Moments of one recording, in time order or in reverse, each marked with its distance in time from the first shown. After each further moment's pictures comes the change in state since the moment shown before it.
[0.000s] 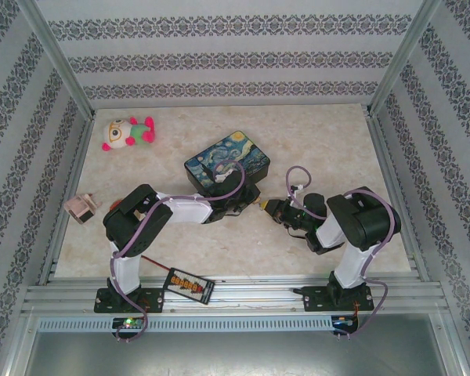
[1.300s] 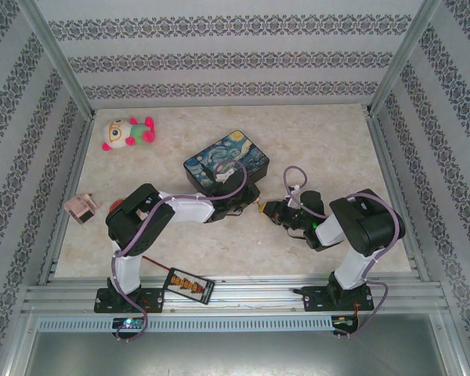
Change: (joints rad) left arm -0.005 0.018 0.024 -0.032 -0.042 0.023; right arm 0.005 -0.051 0.035 -0.178 -0.016 -0.044
